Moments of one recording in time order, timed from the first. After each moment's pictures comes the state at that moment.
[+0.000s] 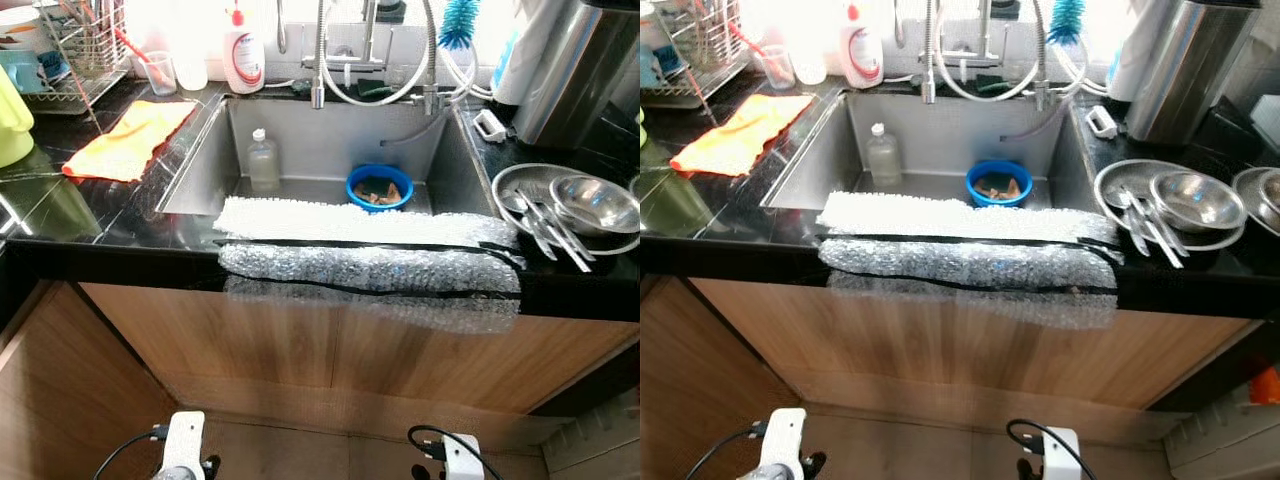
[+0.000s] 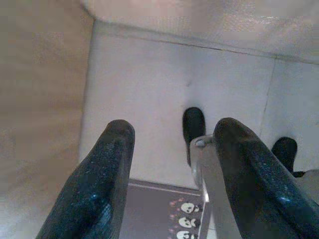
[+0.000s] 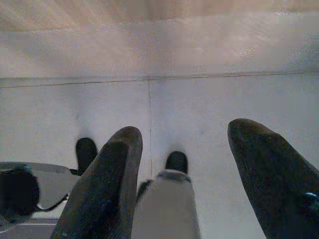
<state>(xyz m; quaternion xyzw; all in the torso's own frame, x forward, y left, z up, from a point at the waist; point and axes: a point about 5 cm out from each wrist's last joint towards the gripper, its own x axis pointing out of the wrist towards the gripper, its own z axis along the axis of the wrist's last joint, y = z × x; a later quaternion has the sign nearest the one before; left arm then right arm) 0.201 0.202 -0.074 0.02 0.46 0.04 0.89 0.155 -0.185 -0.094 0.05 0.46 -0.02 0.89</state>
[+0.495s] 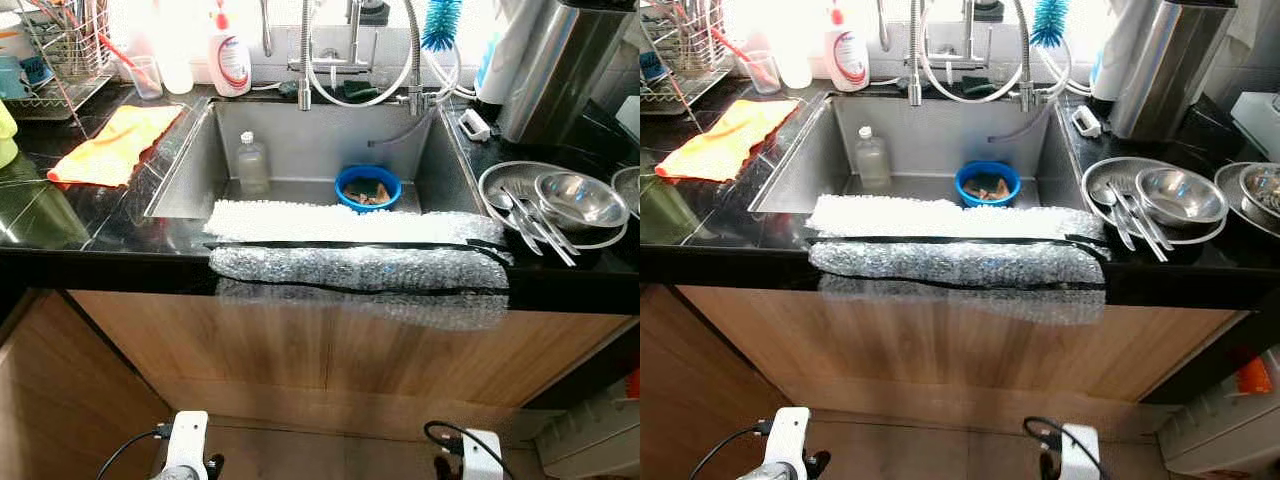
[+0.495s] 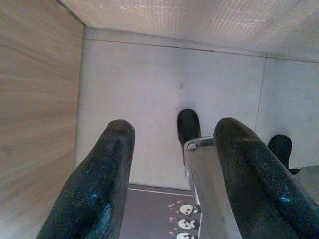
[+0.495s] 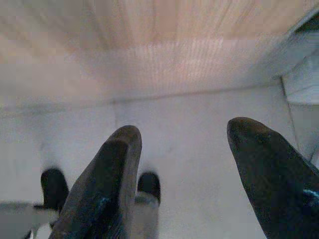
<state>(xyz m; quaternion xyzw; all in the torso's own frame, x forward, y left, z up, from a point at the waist) 0.201 0.199 -0.074 0.02 0.46 0.03 0.89 0.165 -0.203 -0.085 0.01 0.41 -0.08 0.91</state>
